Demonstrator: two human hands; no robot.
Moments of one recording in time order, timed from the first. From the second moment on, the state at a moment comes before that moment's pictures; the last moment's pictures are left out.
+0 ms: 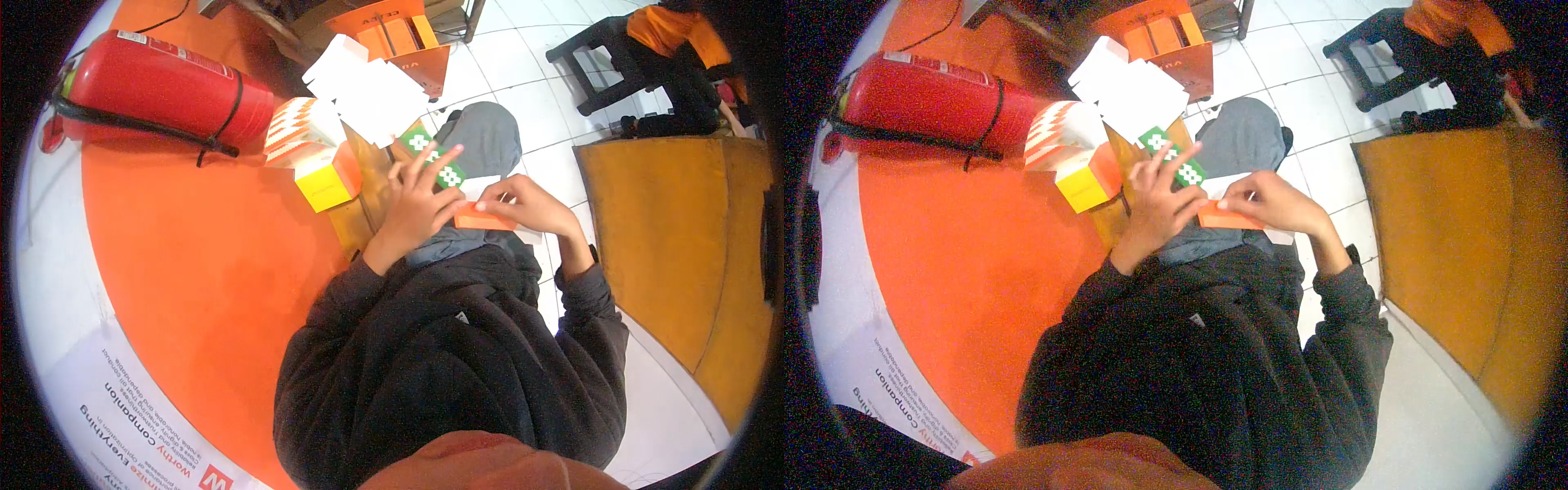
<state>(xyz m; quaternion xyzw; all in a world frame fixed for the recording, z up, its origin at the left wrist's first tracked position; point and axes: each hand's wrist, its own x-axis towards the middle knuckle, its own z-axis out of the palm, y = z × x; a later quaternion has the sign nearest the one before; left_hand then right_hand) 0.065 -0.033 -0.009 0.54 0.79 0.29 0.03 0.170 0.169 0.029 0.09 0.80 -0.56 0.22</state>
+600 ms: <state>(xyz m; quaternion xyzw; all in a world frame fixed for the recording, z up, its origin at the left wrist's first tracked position) 0.064 -0.043 0.041 0.45 0.75 0.46 0.11 0.168 0.115 0.050 0.19 0.86 -0.38 -0.29</state>
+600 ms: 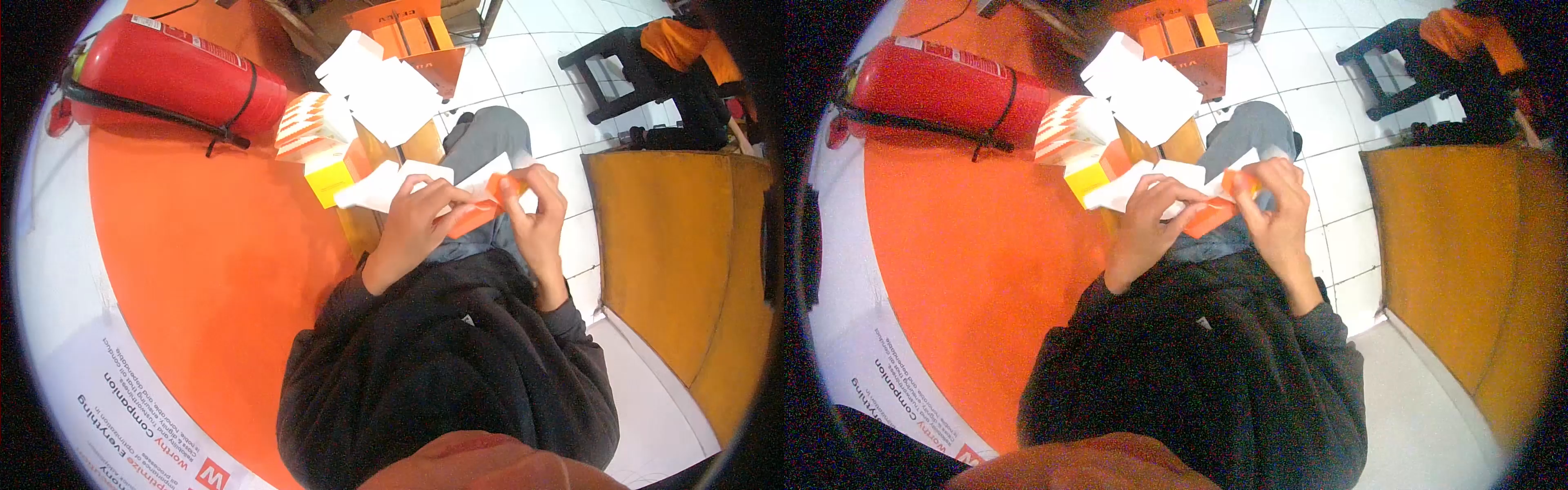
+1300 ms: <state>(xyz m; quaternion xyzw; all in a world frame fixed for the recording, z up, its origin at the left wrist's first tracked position) 0.069 -0.042 0.057 0.20 0.42 0.83 0.31 0.148 0.086 0.078 0.06 0.86 -0.33 -0.39</state>
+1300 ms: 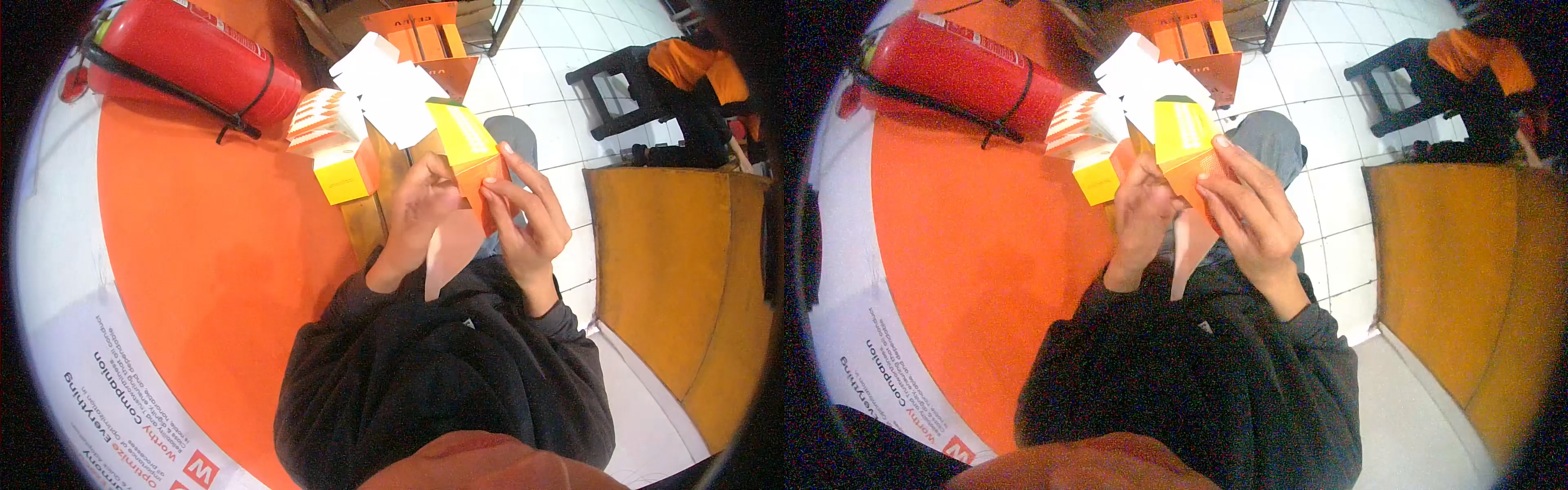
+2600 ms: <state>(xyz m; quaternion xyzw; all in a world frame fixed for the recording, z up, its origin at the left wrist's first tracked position) 0.058 -0.026 0.051 0.21 0.50 0.84 0.10 0.146 0.099 0.086 0.02 0.86 -0.42 -0.29</state>
